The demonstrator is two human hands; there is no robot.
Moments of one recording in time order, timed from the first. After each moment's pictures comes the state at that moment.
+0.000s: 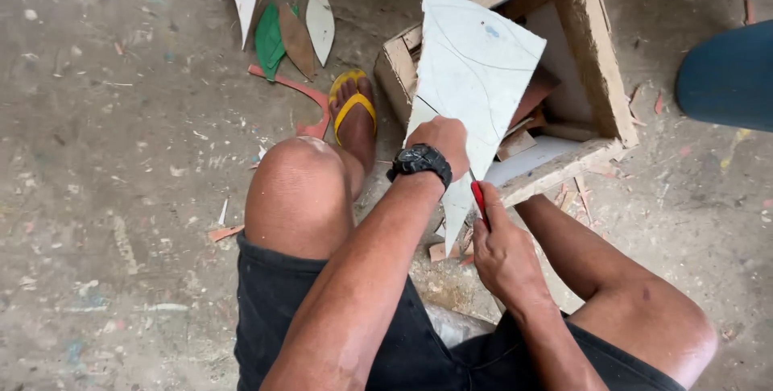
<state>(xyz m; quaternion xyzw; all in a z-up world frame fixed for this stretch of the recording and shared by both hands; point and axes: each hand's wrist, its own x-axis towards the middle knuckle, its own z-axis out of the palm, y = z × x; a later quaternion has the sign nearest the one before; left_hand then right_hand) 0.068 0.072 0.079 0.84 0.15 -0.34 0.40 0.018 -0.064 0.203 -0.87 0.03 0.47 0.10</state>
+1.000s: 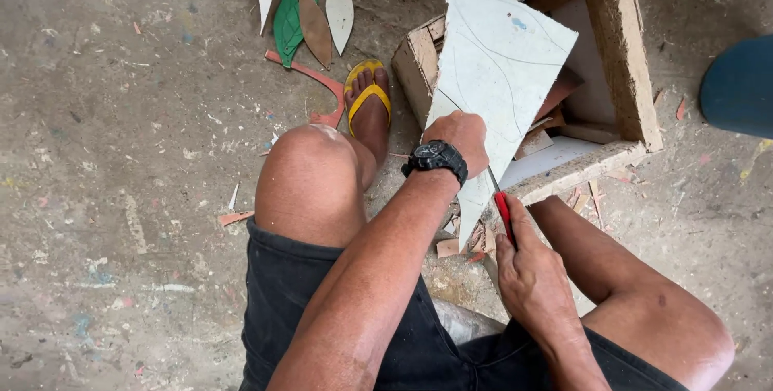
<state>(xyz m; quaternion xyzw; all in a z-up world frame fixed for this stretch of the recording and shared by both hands) 0.065 0.069 0.081 0.84 0.17 -0.36 0.37 0.004 -0.081 0.211 -0.89 0.02 0.44 0.10</state>
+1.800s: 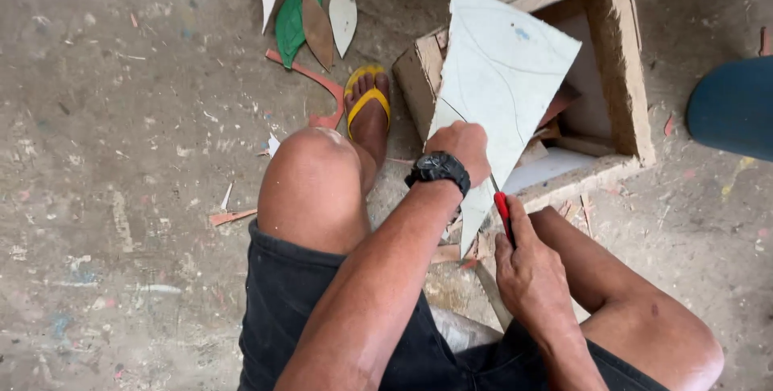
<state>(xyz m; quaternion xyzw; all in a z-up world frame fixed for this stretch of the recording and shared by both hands) 0.059 0.072 0.087 0.83 0.20 -0.34 0.40 0.010 -0.071 0.203 -0.90 0.00 0.44 0.05</state>
